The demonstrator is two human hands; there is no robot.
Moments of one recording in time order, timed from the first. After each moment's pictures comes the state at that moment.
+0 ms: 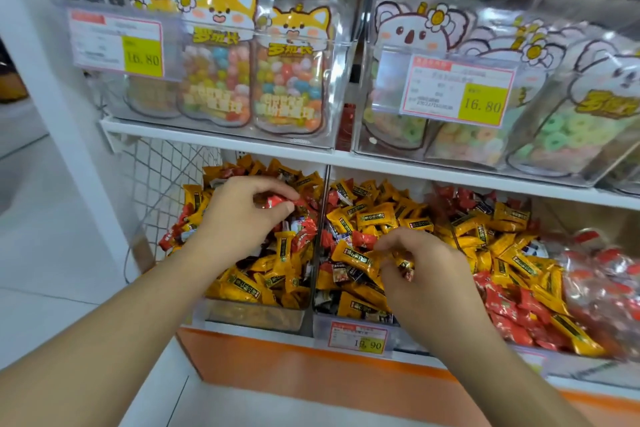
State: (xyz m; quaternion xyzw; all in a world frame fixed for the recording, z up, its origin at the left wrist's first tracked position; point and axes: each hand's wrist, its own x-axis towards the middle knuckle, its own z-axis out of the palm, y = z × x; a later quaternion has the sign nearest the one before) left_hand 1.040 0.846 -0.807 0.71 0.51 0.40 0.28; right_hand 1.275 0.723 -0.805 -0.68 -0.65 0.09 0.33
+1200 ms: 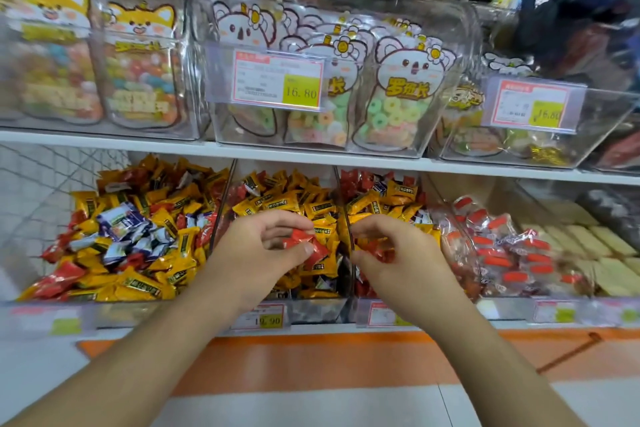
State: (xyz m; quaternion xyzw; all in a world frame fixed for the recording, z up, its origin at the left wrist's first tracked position) left_hand 1.165 0.745 -0.794 0.68 0.42 0.35 0.49; right_hand 1.372 0.667 -0.780 -0.73 -0.59 0.16 0.32
